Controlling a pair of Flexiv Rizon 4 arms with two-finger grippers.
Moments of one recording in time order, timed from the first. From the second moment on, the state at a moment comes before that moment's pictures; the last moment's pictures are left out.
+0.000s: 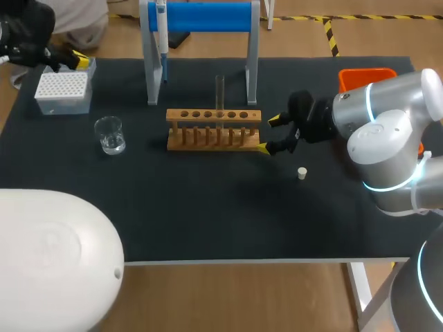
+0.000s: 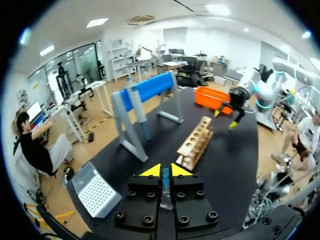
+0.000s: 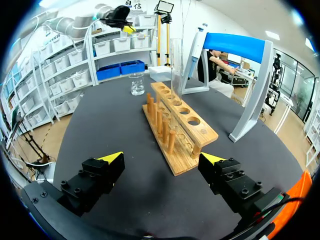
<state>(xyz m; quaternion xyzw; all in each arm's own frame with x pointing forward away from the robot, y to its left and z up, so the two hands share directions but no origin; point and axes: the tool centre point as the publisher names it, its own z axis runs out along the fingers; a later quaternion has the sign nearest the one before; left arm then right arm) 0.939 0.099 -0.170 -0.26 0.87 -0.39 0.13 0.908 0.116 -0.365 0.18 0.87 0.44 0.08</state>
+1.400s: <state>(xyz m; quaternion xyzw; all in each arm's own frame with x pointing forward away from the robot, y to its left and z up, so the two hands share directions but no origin) 0.847 -0.027 -0.116 -0.14 0.90 -0.40 0.05 0.907 0.116 -0.365 0.18 0.87 0.44 0.08</state>
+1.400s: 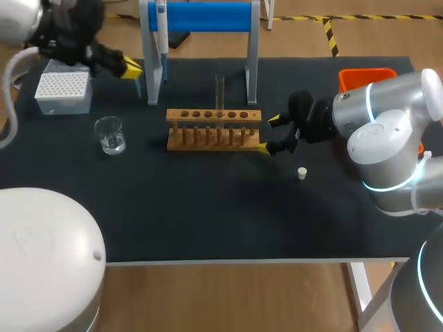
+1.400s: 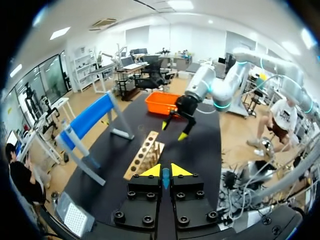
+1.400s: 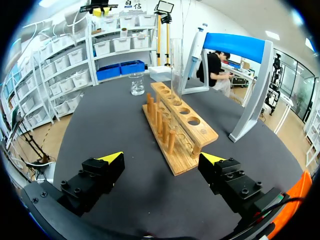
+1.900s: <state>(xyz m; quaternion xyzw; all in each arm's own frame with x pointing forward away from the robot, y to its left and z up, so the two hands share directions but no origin) 0.819 -0.137 -0.100 -0.12 0.91 -0.39 0.04 0.907 0.116 -0.365 0.18 0.87 0.44 0.08</state>
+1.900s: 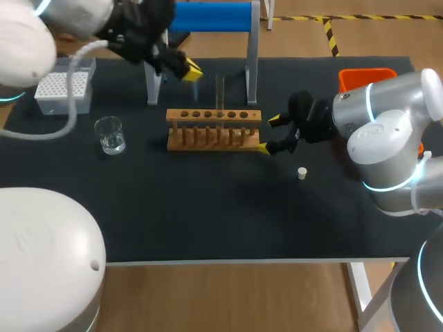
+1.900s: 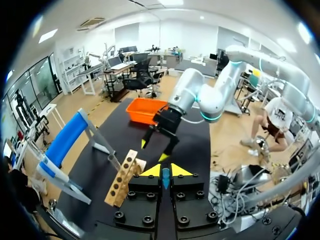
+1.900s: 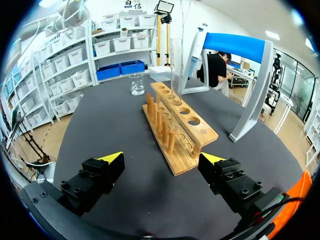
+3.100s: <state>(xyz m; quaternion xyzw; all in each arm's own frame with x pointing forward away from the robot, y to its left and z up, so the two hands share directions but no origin) 0.803 -0.189 -0.100 -0.14 0.91 -0.39 0.05 0.908 0.117 -0.361 0.18 0.87 0.45 0.08</state>
